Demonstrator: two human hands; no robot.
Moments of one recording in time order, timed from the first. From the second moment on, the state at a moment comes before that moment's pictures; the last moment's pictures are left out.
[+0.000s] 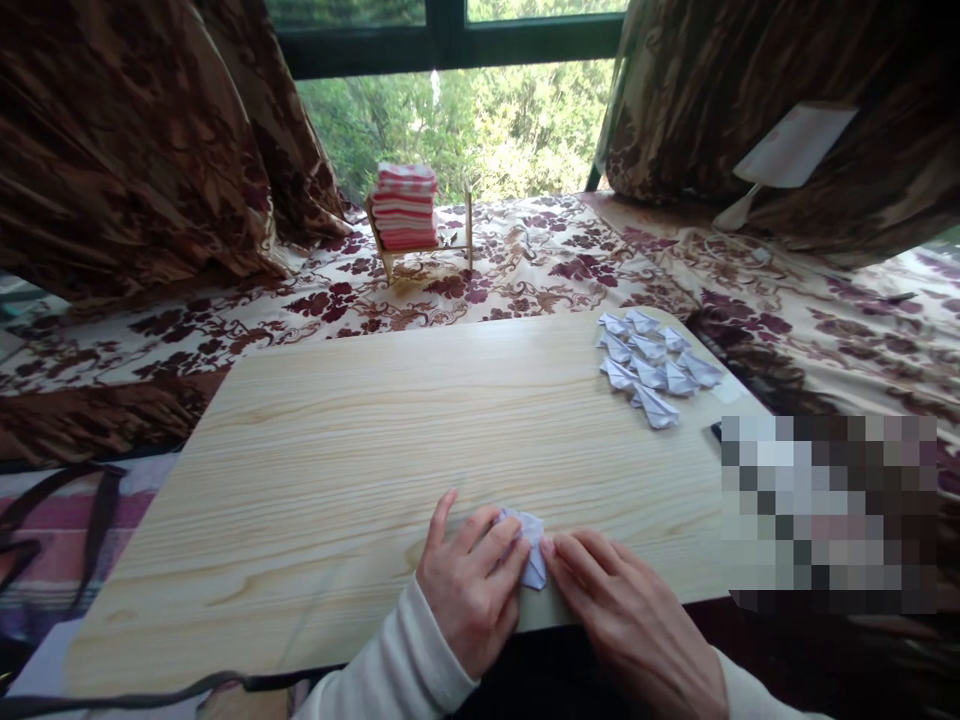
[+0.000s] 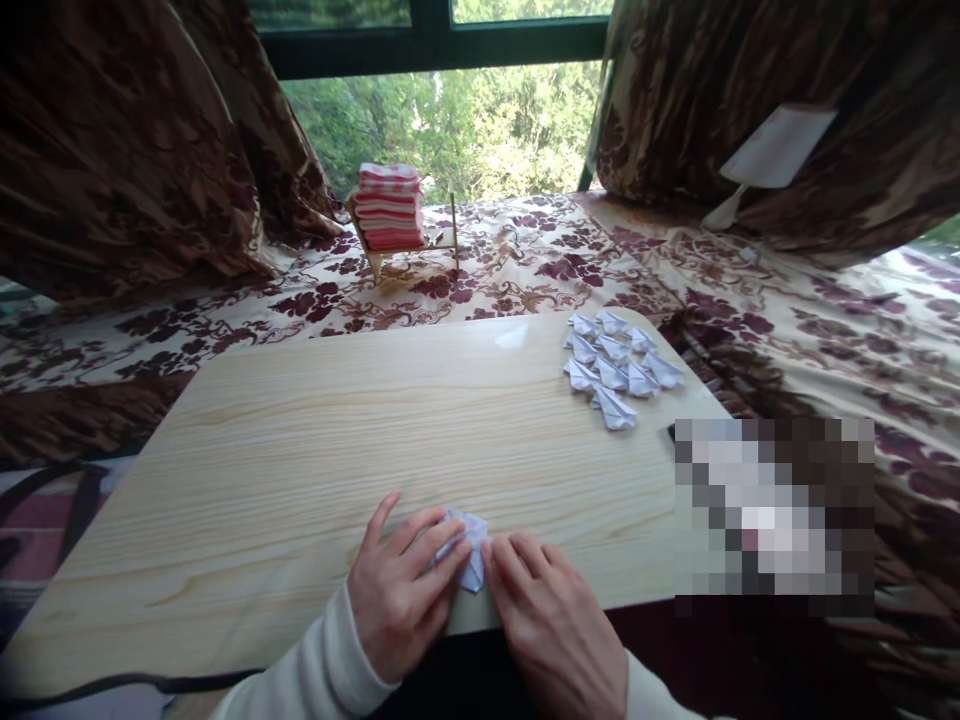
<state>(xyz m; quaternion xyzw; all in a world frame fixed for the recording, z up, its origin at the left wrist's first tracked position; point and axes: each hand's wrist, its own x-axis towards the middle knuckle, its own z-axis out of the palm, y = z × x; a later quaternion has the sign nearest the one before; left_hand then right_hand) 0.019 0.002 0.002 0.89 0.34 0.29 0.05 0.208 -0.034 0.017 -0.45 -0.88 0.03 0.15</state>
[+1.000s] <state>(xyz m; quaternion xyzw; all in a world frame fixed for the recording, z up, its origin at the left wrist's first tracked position) 0.011 0.010 0.008 0.93 0.22 0.29 0.06 0.218 -0.003 0.029 -0.40 -0.89 0.15 0.14</state>
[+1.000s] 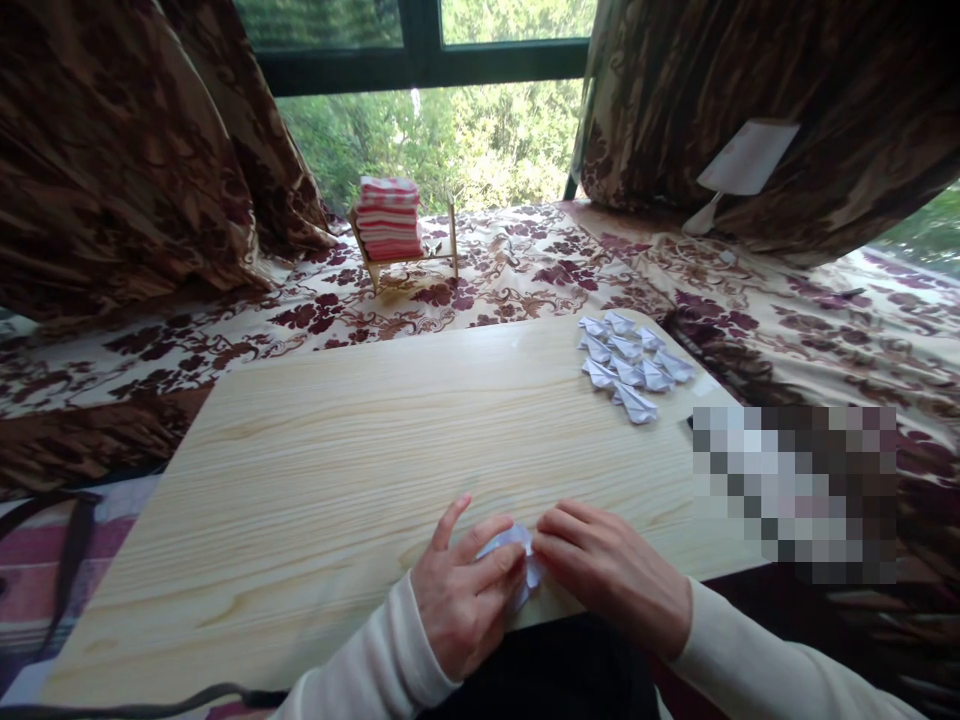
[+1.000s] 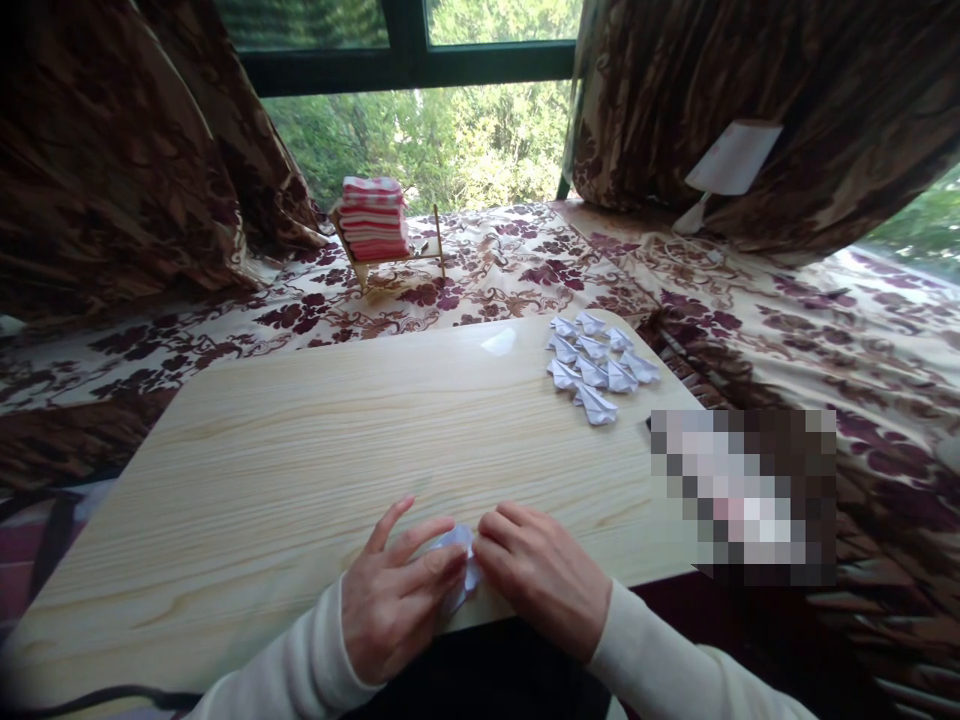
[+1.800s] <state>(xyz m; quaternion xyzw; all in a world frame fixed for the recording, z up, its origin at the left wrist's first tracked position) 0.020 -0.010 0.012 0.90 0.31 0.31 0.05 0.202 0.009 0.040 -0.50 -0.85 0.17 0.06</state>
